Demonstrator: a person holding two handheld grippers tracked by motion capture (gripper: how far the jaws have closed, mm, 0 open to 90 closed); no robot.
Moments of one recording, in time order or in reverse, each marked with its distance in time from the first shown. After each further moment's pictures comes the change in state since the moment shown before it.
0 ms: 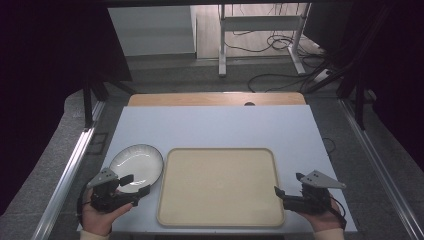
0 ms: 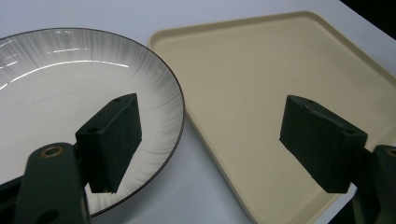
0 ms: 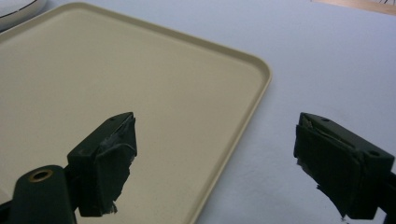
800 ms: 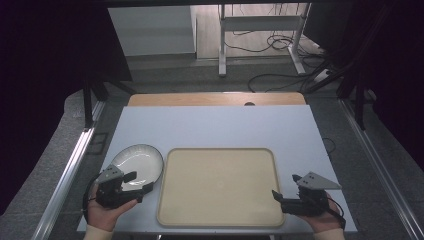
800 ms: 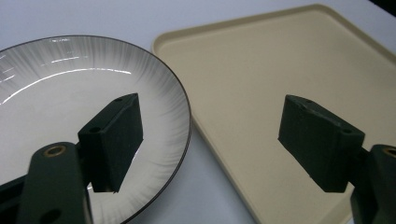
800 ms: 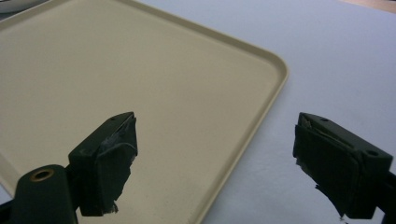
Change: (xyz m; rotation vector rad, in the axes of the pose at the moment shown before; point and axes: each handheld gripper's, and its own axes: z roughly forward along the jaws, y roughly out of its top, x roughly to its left) left arm -0.001 0.004 0.013 0.018 0.036 0.047; right arm 0.006 0.000 0.002 0.025 0.040 -0.059
